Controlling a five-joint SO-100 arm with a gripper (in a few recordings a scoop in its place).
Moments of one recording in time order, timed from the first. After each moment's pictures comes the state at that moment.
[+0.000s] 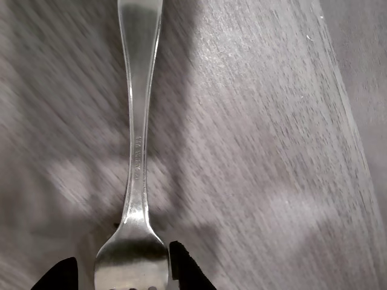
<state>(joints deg) 11.4 78.4 102.0 62.0 -29.4</state>
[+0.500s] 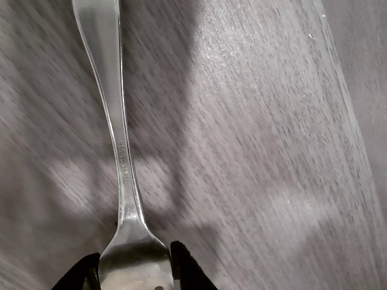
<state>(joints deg) 11.3 78.4 102.0 62.0 -29.4</state>
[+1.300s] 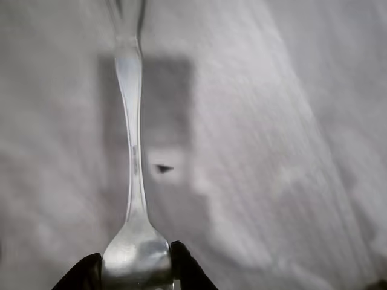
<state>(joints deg) 9.7 95.9 101.9 71.3 -30.8</state>
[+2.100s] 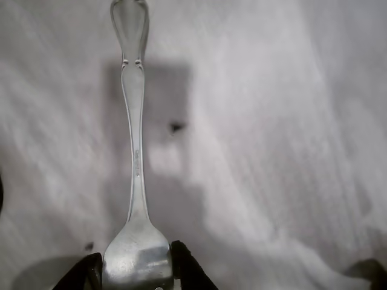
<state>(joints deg) 1.6 99.8 102.0 74.4 -28.3</state>
